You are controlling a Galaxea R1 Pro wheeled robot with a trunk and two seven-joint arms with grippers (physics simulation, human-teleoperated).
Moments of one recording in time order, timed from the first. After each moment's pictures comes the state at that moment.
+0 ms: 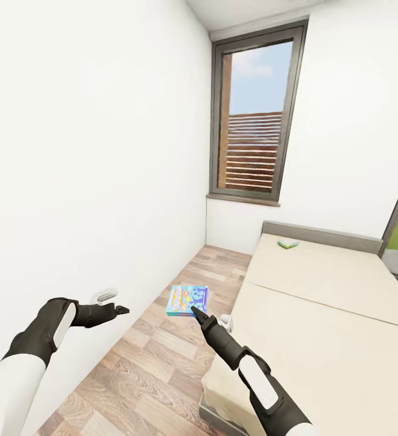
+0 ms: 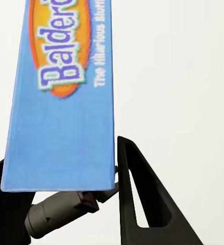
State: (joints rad) left arm -0.73 0.22 0.15 -0.74 0.14 0.89 -0.45; right arm -0.46 0.16 0.20 -0.77 -1.07 0.28 0.51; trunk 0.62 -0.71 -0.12
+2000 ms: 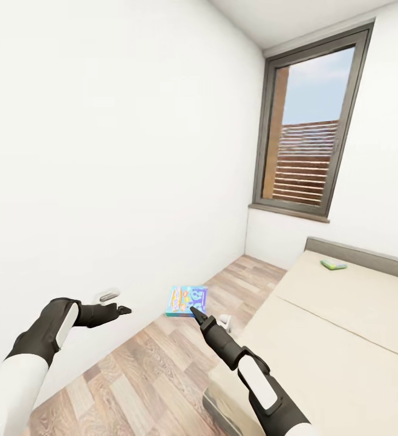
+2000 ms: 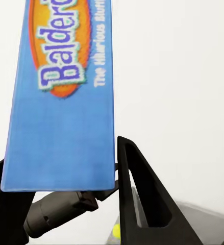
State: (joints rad) left arm -0.73 0.20 0.14 -0.74 0.14 0.88 -0.44; right arm -0.46 0.16 0.21 -0.77 -1.07 0.28 0.50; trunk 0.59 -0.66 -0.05
